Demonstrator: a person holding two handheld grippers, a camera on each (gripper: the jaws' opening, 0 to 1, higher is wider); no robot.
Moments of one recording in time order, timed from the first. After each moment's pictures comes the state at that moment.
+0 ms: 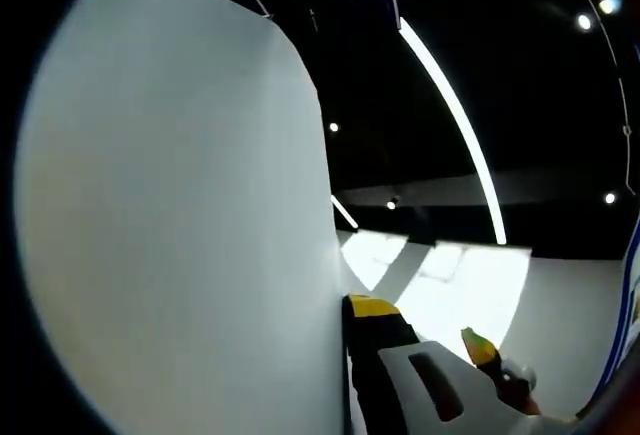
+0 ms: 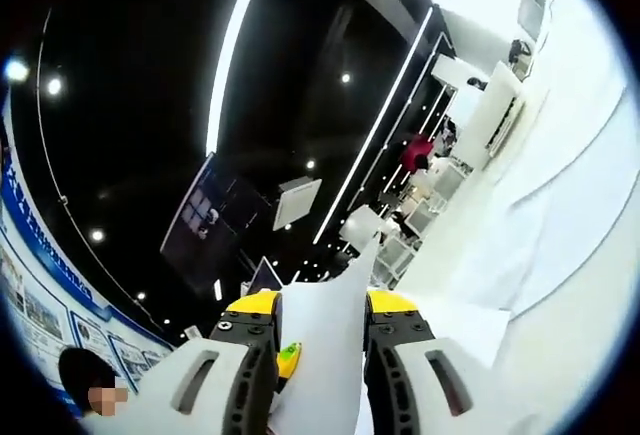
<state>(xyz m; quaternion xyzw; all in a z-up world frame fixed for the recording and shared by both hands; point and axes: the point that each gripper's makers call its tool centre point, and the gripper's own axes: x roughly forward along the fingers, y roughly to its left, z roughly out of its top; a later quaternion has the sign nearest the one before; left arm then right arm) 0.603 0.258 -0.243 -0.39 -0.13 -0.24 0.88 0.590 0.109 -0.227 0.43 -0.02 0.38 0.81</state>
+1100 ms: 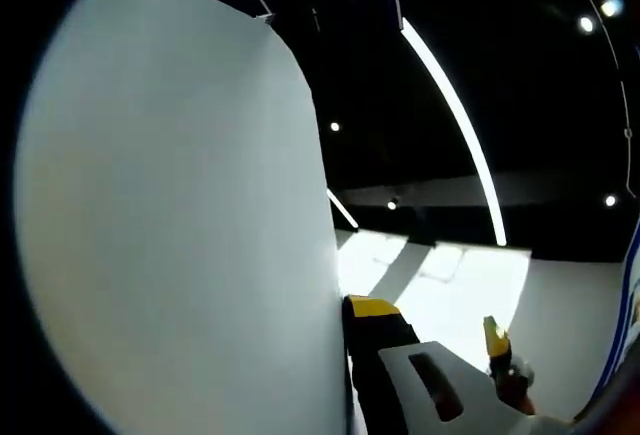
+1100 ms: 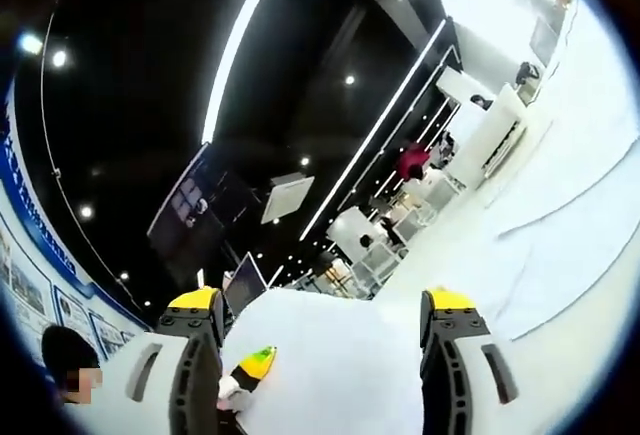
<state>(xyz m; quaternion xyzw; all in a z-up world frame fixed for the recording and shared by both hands) 0.603 0.257 -0.243 -0.40 -0.13 -0.24 0.88 0.598 0.094 -0.225 0.38 -0.03 0.37 0.84</state>
